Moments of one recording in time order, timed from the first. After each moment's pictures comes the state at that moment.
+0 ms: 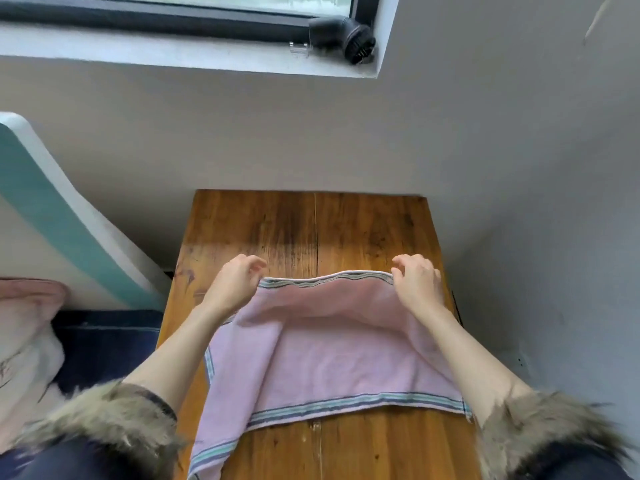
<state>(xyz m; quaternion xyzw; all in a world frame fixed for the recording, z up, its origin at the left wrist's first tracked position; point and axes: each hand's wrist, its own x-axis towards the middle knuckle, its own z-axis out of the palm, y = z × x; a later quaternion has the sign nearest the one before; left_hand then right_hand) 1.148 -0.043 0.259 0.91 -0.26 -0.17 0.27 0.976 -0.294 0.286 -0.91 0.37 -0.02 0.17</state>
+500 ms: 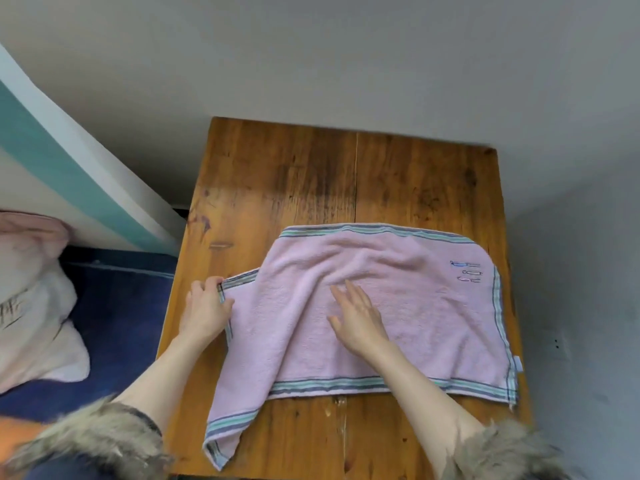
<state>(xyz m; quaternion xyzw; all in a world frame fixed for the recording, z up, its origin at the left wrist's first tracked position) 1.126 0.056 0.142 0.95 -0.02 -0.26 0.18 0.998 -0.167 0.160 -0.90 0.22 0.27 0.26</state>
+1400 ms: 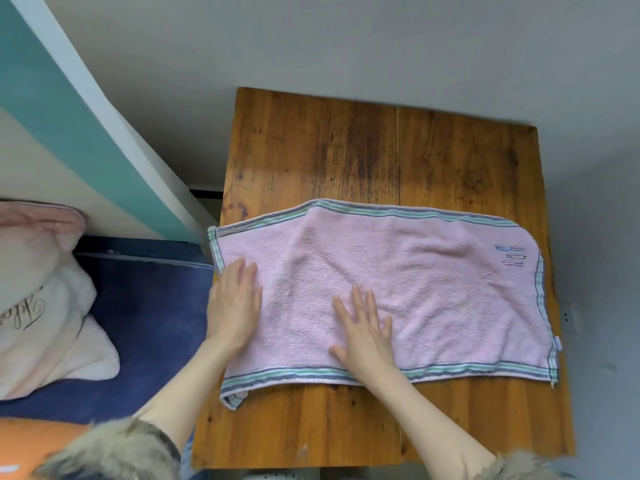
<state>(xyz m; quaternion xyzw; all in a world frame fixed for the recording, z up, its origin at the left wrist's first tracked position) 1.152 0.106 0.118 0.95 -0.21 -0.19 0.13 1.003 -0.064 0.134 -0.91 0.22 0.32 0.16</state>
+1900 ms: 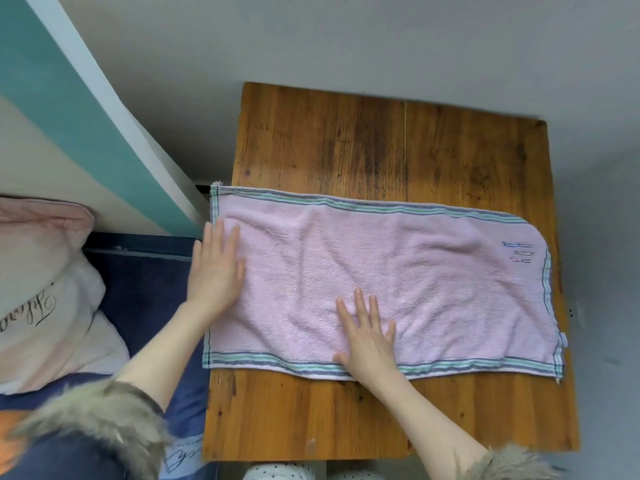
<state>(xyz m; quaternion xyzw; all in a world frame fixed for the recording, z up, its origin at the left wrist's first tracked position) 1.210 0.124 0.115 0.95 -0.25 -0.18 0.09 1.000 -0.051 0.132 -0.89 0.22 0.36 0.15</state>
